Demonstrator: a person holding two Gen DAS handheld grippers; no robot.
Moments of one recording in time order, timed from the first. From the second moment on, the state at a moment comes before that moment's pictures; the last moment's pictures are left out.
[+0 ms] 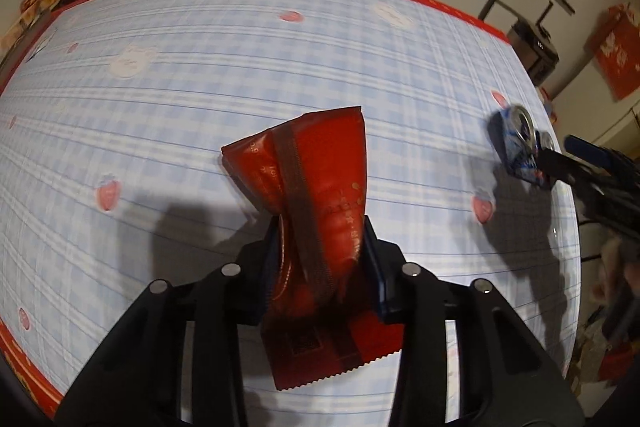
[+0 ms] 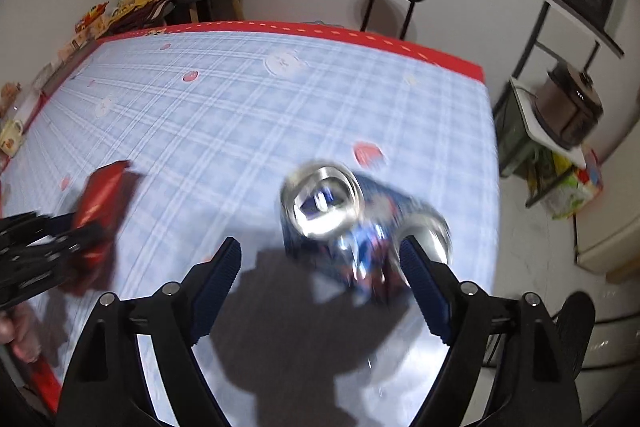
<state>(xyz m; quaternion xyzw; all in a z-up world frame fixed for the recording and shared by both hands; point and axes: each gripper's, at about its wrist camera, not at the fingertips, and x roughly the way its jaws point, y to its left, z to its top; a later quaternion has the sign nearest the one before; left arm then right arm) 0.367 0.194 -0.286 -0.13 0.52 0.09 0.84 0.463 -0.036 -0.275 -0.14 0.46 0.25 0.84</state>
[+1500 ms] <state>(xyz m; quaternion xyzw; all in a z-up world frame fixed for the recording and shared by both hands) 0.317 0.191 -0.224 -0.12 0.46 0.04 0.88 0.395 -0.048 -0.251 -0.15 0.43 0.20 0.87</state>
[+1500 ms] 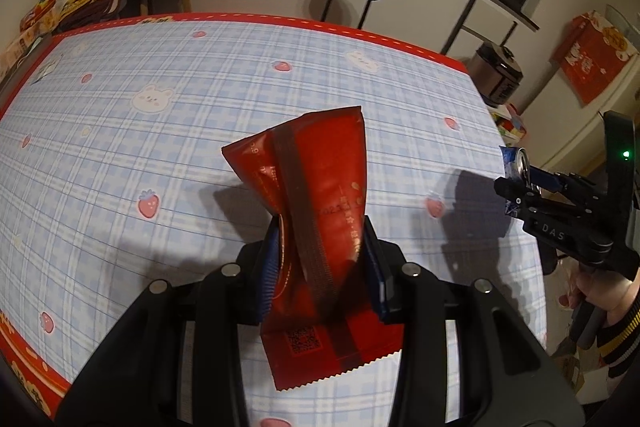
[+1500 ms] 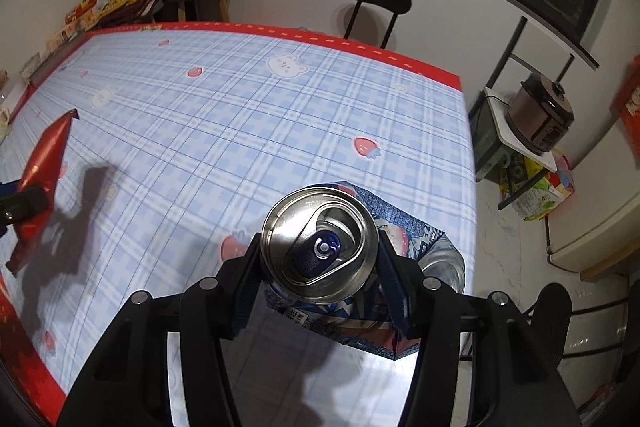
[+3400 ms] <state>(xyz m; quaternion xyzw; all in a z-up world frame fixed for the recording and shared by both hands) 0.292 -0.326 -0.375 0.07 0.67 -0.26 0.70 0.112 -0.537 -0.278 0.14 0.44 -0.08 0.88</state>
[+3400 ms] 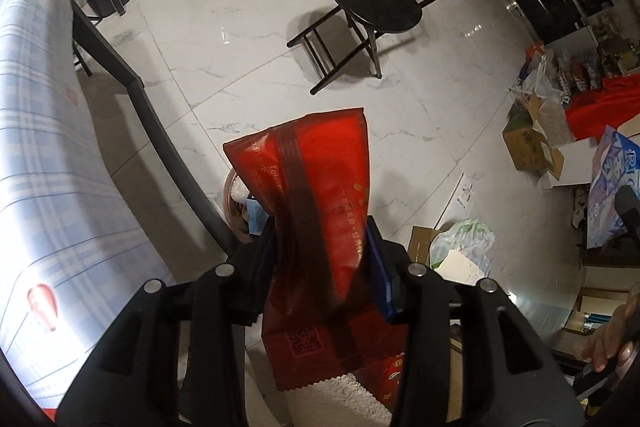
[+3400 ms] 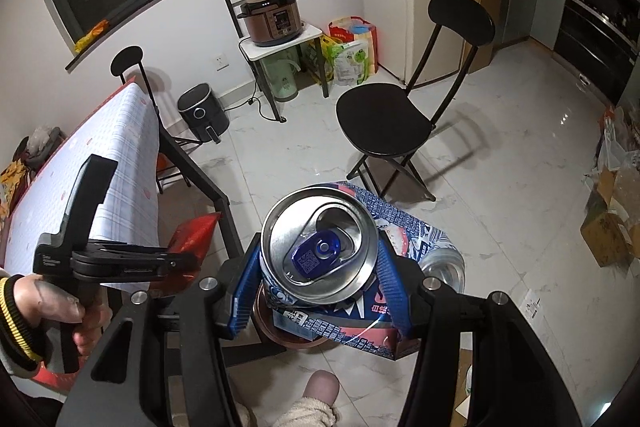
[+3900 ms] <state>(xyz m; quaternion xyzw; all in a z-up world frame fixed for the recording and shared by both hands) 0.313 -0.311 -0.333 0.05 0.62 -0.28 0.73 0.118 -0.524 -0.280 0.14 0.44 -0.07 0.88</state>
